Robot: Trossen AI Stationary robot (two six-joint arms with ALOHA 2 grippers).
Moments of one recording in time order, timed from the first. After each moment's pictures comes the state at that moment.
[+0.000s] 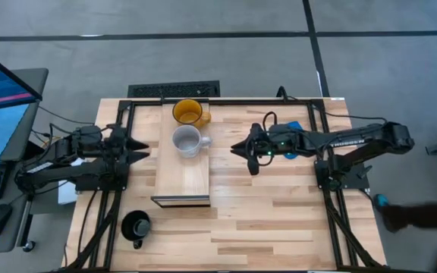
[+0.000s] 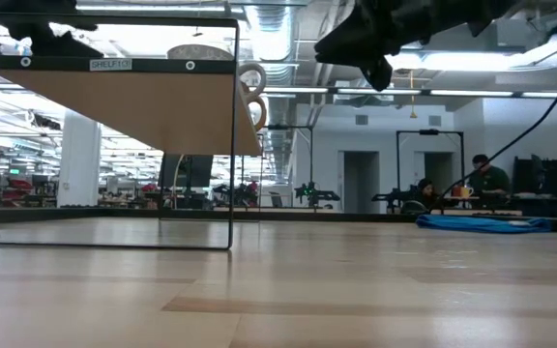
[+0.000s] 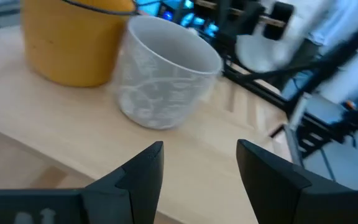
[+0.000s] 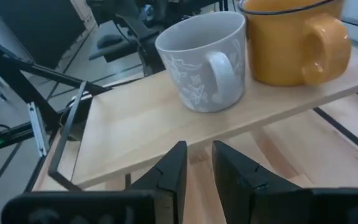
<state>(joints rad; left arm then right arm) 0.26 0.21 0.58 -0.68 0.14 -0.43 -0.04 1.28 0.80 0.16 0.00 0.26</state>
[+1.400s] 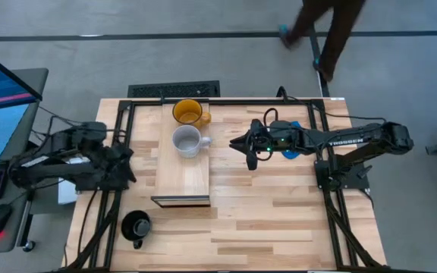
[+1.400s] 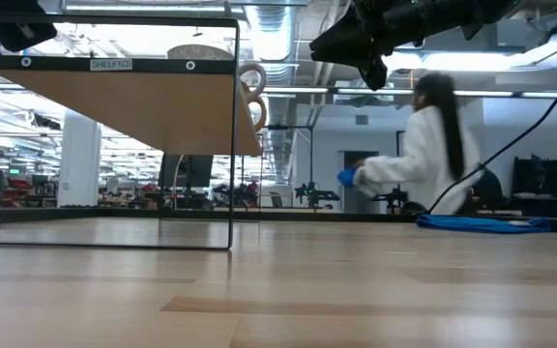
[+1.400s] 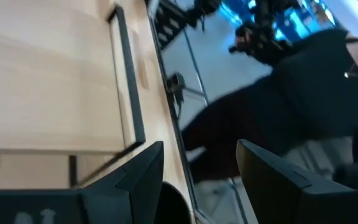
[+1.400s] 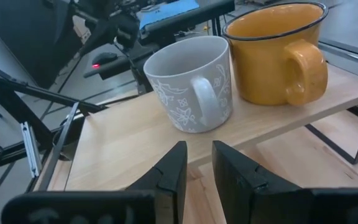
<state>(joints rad) 0.23 0.39 0.75 -0.91 0.84 -0.36 -0.08 1.28 0.80 0.22 0.00 0.27</state>
